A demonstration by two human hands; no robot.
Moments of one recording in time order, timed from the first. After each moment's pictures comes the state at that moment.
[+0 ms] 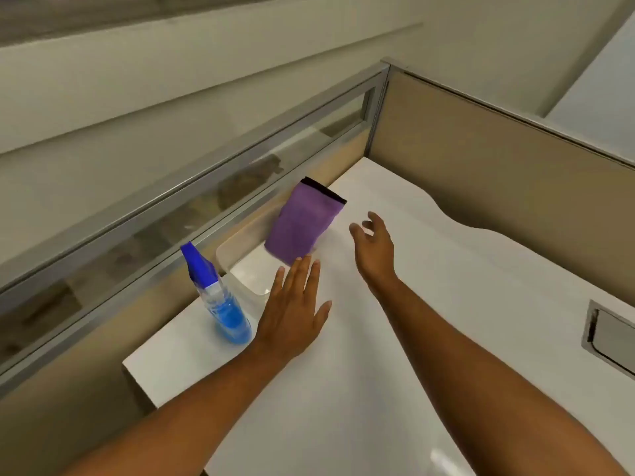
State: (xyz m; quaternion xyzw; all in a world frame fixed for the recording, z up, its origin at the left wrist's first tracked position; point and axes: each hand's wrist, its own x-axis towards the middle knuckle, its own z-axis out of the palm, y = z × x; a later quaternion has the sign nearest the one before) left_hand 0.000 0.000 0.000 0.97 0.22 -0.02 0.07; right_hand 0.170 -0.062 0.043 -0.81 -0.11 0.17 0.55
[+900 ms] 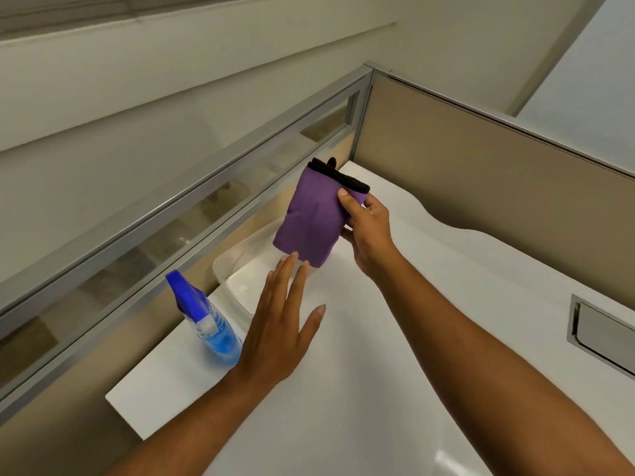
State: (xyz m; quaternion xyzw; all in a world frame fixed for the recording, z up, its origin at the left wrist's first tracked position) left_hand -0.014 0.005 0.027 0.94 0.18 0.22 0.20; right_hand 0.195 -0.035 0.095 -0.63 -0.08 0.25 0.73
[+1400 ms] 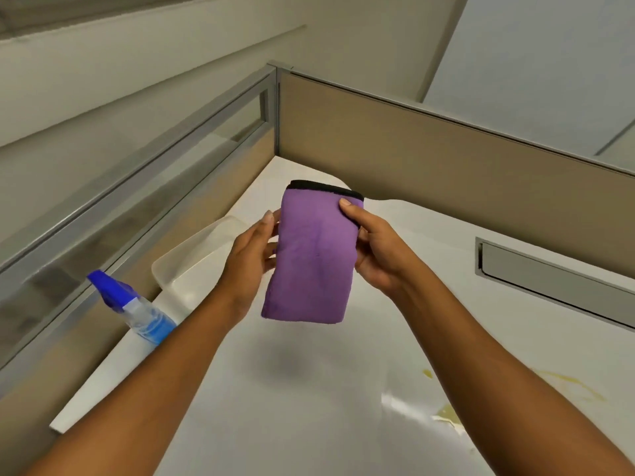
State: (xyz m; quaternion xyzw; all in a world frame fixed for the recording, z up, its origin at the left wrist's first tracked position) left_hand 0.026 -0.028 0.133 0.65 0.17 0.09 0.73; right_hand 0.146 -0.205 0.151 -0.55 -0.02 0.35 0.76
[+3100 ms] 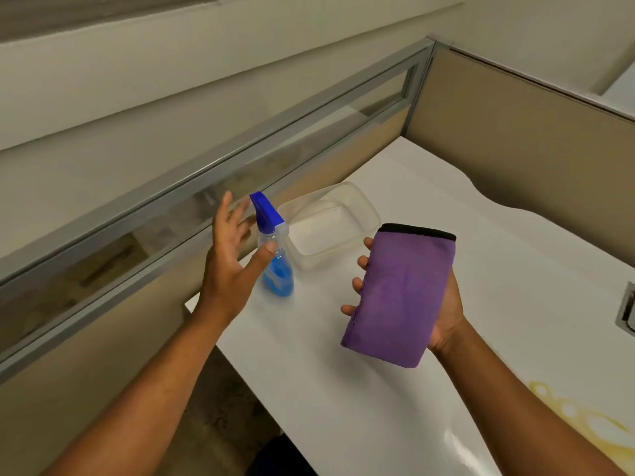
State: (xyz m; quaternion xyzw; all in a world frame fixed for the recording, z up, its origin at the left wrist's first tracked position) left_hand -0.150 0.059 0.082 0.74 0.28 0.30 0.54; right_hand 0.059 -0.166 0.061 -0.25 -0.01 0.68 0.69
